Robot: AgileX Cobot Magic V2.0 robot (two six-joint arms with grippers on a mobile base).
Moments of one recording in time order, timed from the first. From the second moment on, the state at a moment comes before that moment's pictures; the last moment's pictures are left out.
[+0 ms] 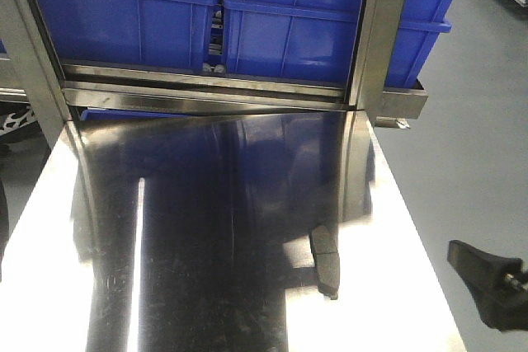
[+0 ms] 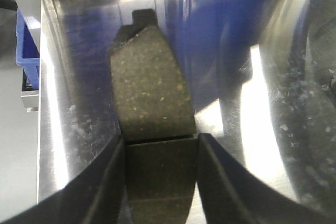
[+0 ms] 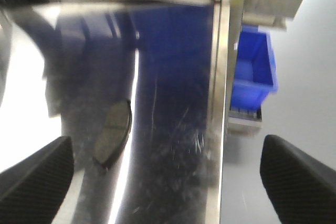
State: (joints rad) left arm -0.20 0.69 -0.64 -0.05 0.68 -0.12; right arm 0.30 0.61 -0.48 -0.09 0.49 0.20
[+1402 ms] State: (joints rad) left arm -0.20 0.69 -0.64 -0.05 0.68 -0.12; right arm 0.48 1.90 -1.21 -0.06 0.78 0.35
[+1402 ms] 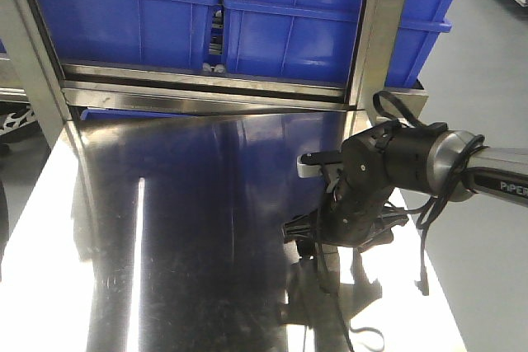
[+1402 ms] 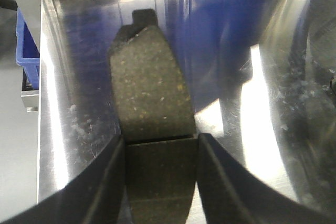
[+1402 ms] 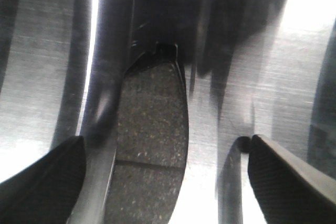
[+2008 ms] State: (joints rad) left arm -0.20 0.69 -0.64 -0.05 0.68 -0.12; right arm 0.48 1.91 -1.21 -0.06 0.80 0.35
